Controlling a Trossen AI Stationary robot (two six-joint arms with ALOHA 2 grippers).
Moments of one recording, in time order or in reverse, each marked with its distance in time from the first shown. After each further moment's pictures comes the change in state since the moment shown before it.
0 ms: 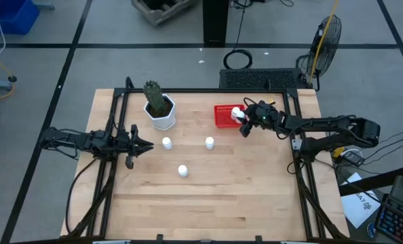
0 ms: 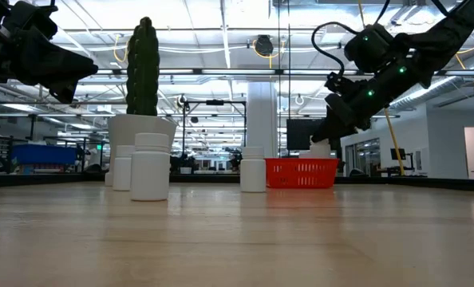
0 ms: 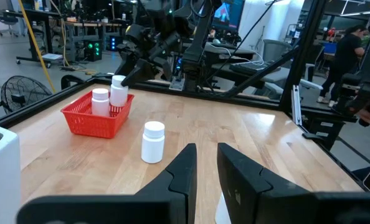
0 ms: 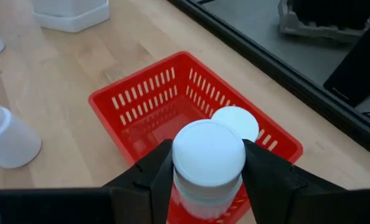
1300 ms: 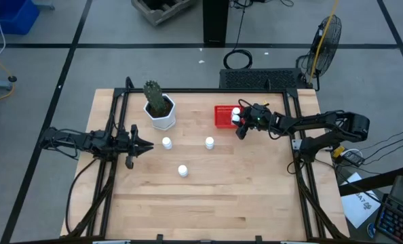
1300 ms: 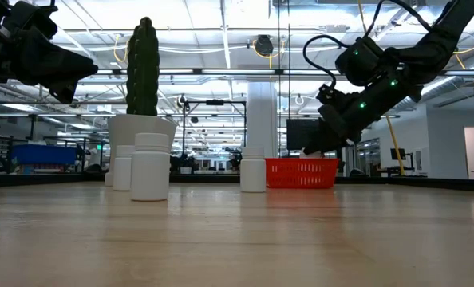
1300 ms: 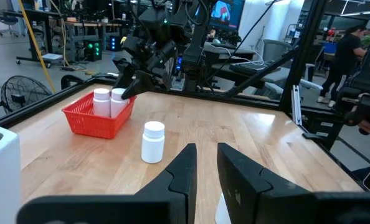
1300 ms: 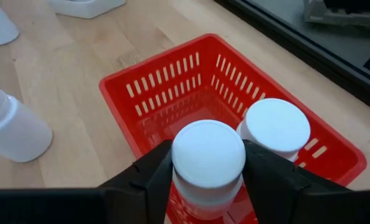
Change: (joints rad) left arm 0.000 0.000 0.000 0.000 0.000 0.000; right arm -0.001 0.157 -0.001 0.134 -0.077 0.018
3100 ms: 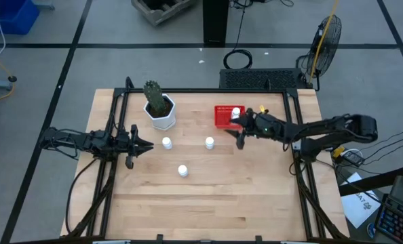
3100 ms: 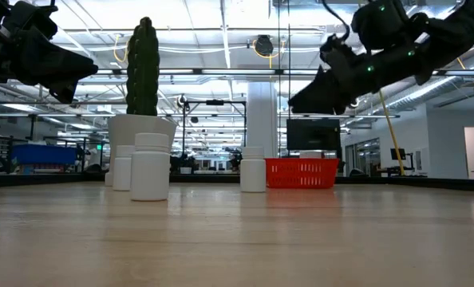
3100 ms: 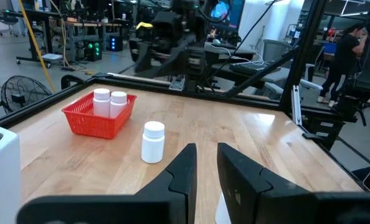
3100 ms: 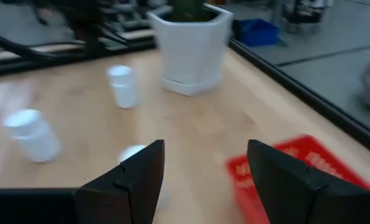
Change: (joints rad) left arm 0.000 0.000 0.000 0.000 0.000 0.000; right arm 0.239 -0.118 -0.013 0.183 0.000 -0.016
